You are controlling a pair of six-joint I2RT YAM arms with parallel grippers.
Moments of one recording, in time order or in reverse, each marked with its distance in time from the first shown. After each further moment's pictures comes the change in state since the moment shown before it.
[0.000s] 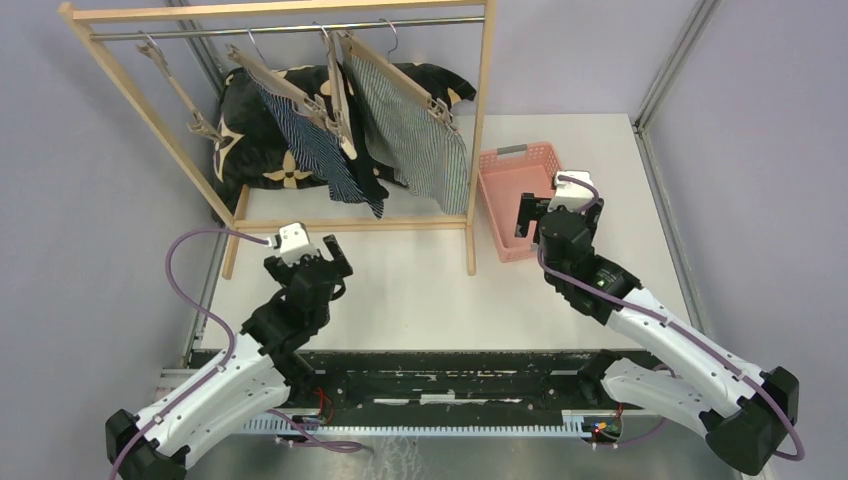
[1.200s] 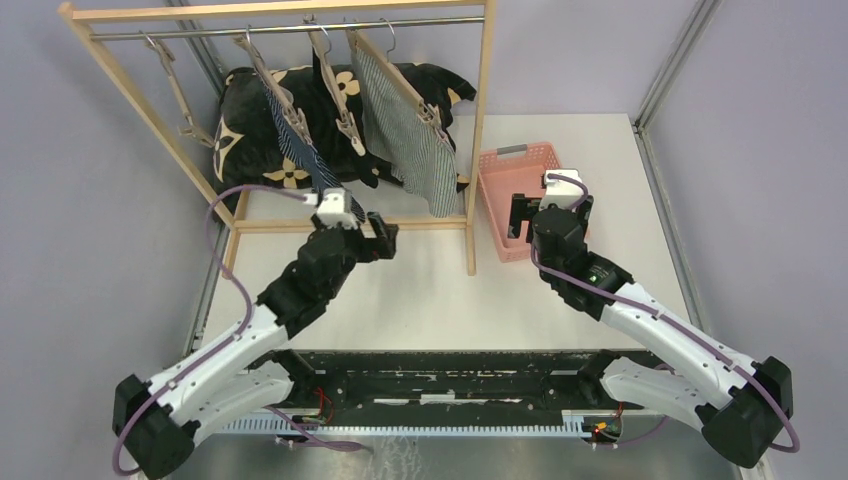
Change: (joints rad) left arm 0.000 0.168 0.108 0.303 0.426 0.121; right arm 0.000 0.054 0.000 0.029 -0.056 -0.009
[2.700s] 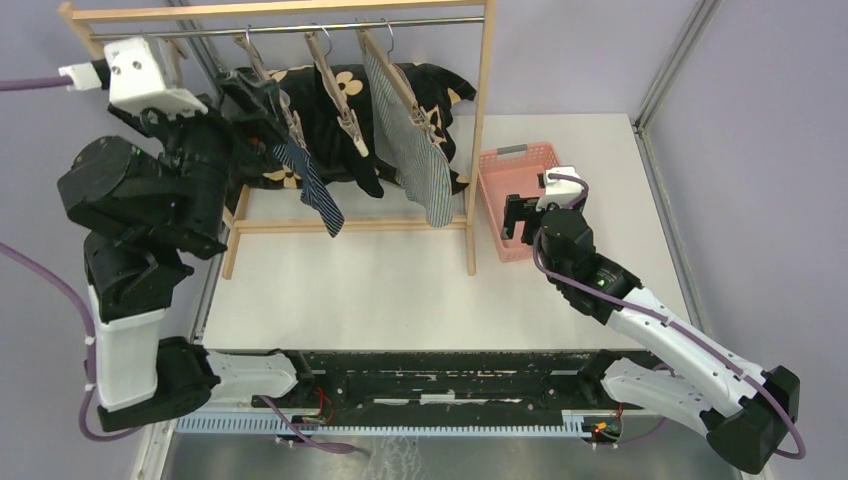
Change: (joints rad) left arm -0.253 0.384 1.528 -0.627 -0.468 0.481; right arm 0.011 -0.046 0.015 0.030 -0.146 -0.029
